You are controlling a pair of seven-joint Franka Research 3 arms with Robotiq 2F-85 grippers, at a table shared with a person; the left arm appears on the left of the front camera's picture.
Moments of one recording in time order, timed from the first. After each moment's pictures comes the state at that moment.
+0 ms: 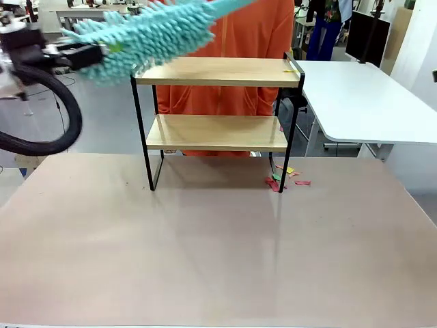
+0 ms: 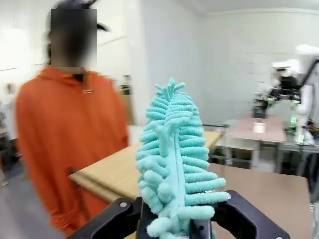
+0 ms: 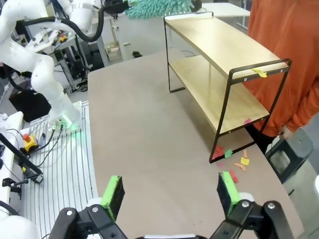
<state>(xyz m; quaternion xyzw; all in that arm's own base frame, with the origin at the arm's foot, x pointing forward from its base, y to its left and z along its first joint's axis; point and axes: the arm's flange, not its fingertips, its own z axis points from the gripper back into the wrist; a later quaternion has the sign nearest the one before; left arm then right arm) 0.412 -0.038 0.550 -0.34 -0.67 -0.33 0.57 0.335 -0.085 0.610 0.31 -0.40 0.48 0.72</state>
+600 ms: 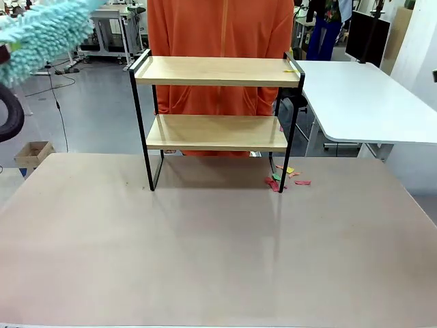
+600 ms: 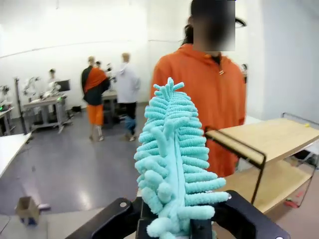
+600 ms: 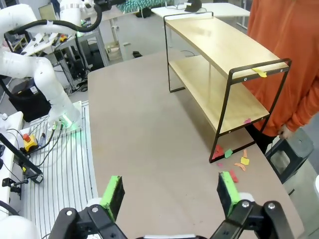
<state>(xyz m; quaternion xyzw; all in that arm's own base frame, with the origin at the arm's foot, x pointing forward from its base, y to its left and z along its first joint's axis) 0.356 0.082 0.546 -0.14 -0.72 -0.13 0.67 0.335 -0.086 0.610 0.31 -0.40 0.48 0.72</state>
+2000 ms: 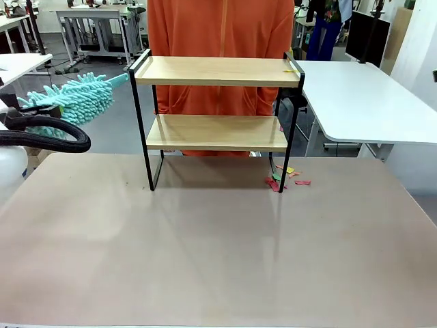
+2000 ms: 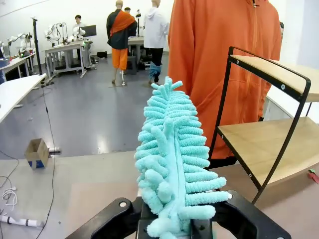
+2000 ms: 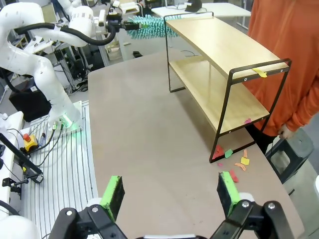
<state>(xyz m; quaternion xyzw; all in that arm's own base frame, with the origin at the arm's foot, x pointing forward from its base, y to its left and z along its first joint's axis) 0.380 0.019 0.449 -0.09 -0.64 -0.07 0.76 0.335 -0.086 0.611 0.31 -0.40 0.48 0.72</state>
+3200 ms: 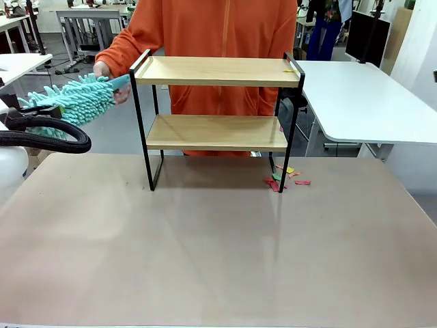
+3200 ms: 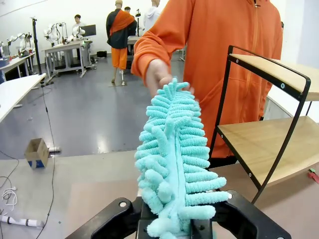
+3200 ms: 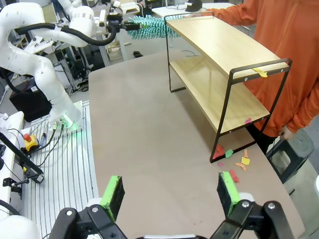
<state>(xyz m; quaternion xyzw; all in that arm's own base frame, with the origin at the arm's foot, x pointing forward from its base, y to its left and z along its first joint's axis) 0.380 0.018 0.449 -0.09 -0.64 -0.07 0.76 0.334 -0.086 0.611 0.31 -0.40 0.48 0.72</state>
